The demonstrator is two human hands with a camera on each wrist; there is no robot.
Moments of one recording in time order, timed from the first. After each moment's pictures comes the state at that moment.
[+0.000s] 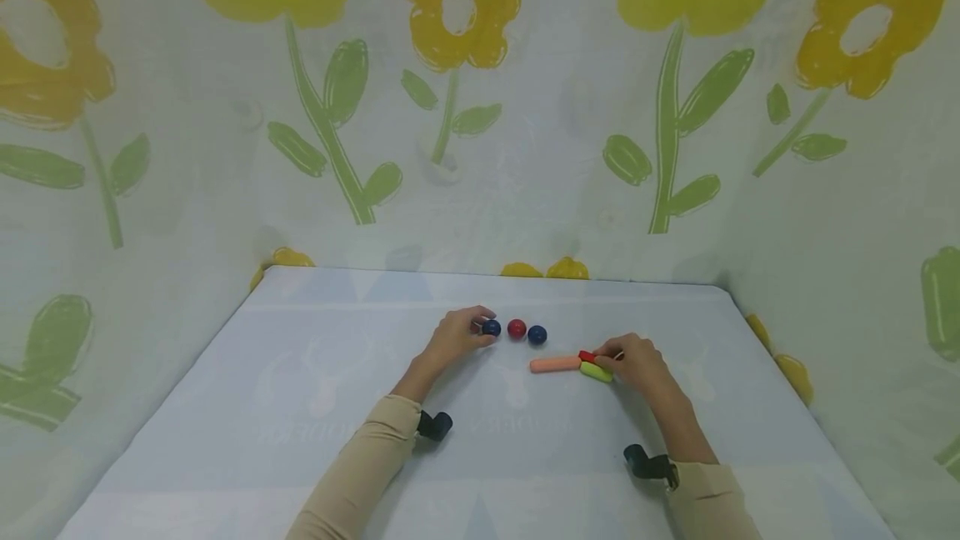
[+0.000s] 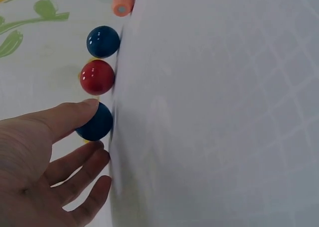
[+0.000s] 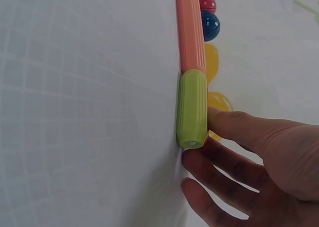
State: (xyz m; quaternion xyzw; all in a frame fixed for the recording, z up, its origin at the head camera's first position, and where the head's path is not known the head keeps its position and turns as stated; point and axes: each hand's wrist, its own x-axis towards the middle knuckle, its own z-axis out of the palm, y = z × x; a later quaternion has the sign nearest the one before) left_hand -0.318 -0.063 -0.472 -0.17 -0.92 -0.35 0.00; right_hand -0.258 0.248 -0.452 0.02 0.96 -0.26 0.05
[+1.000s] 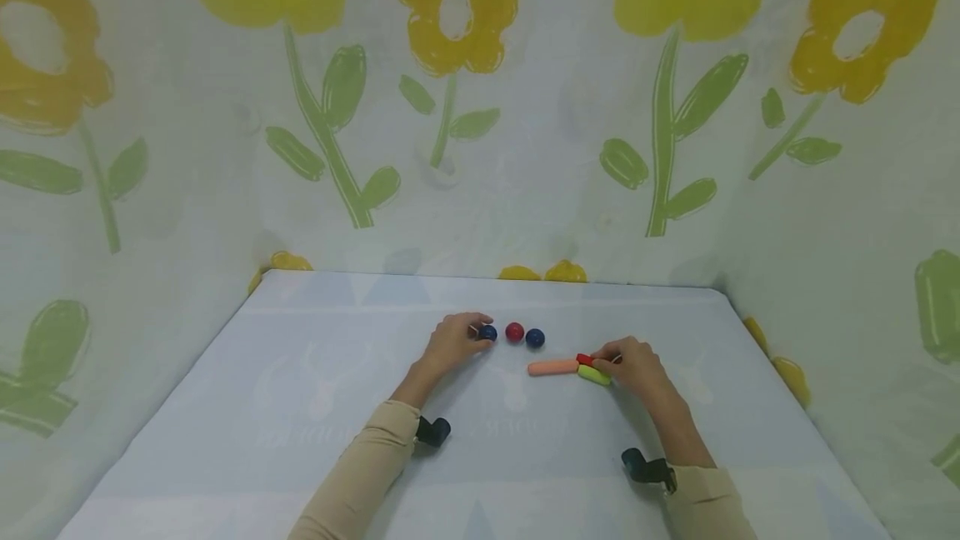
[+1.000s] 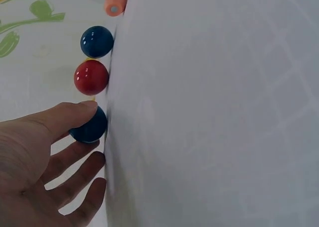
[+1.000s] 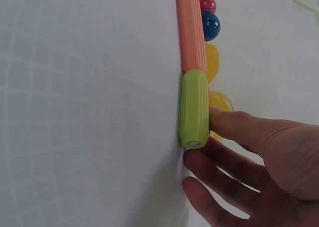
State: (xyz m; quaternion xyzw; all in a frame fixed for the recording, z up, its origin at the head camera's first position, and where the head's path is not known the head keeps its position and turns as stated) left_hand -0.315 -0.063 -0.473 -0.17 -0.93 -0.33 0.02; right_hand -0.256 0.248 -0.452 0.01 0.96 -0.27 0.04
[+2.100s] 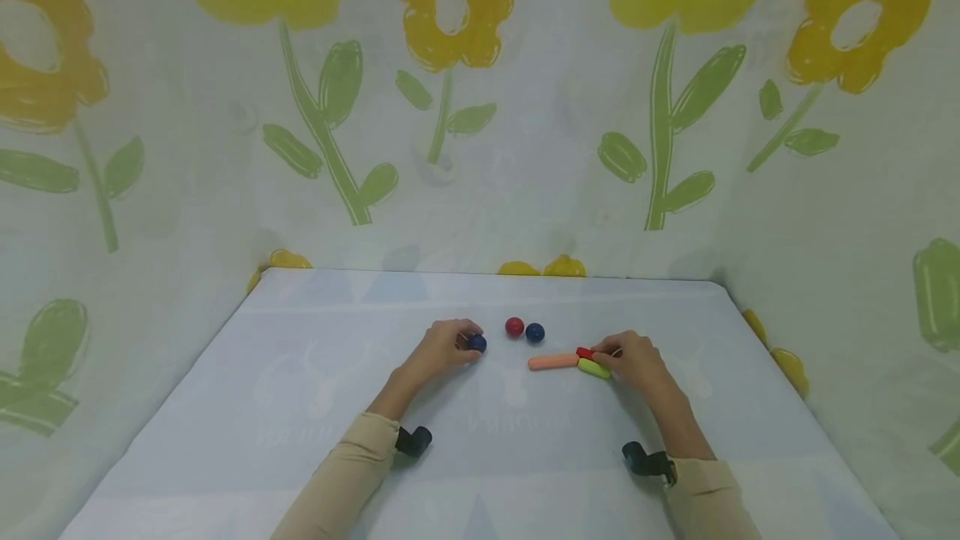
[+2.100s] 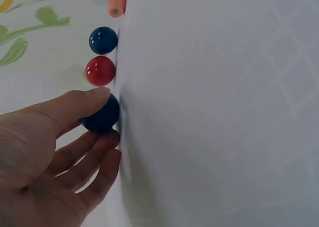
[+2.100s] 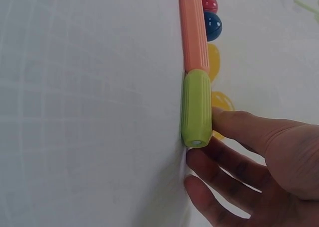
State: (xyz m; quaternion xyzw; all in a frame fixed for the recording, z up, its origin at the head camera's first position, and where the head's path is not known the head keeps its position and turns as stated) left_hand -0.294 -0.085 -0.465 -0.22 -0.91 -0.34 -0.02; right_hand -0.255 0.247 -0.452 0.01 0.96 -0.27 0.03
